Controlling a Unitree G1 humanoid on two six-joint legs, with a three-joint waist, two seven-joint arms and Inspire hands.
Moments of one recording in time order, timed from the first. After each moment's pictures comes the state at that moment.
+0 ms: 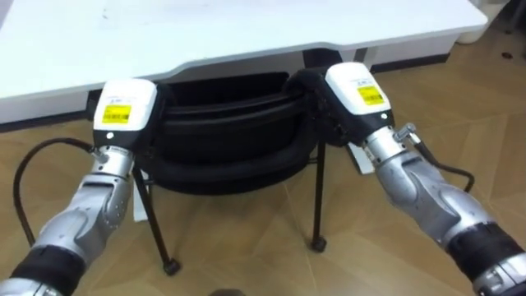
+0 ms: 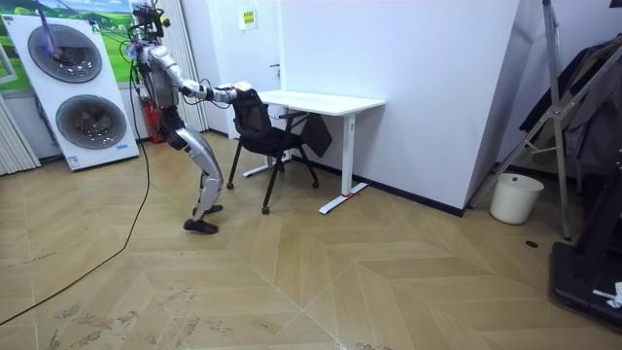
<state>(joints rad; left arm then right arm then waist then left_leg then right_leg) -0.36 0.49 -0.28 0.67 0.89 -0.14 0.57 -0.47 -0.46 0.48 0.57 -0.69 -0.35 -0.38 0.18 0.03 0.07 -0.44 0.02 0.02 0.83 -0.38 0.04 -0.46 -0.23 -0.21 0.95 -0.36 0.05</state>
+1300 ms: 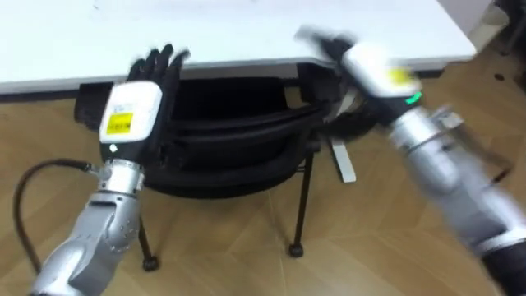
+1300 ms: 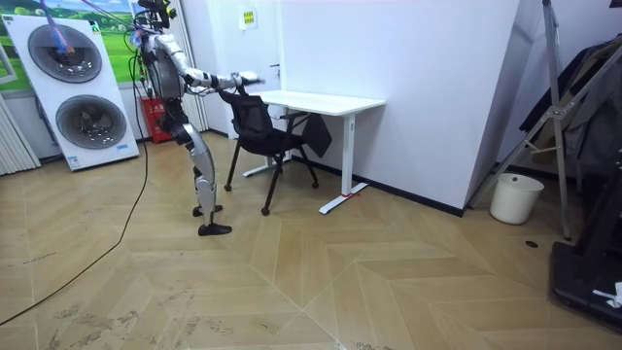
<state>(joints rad) -0.09 0.50 -0.18 0.19 0.79 -0.16 0.45 -0.34 -0.57 0.10 0.07 -0.39 -0.26 -0.28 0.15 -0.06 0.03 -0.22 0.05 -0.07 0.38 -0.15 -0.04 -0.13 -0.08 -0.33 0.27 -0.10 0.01</state>
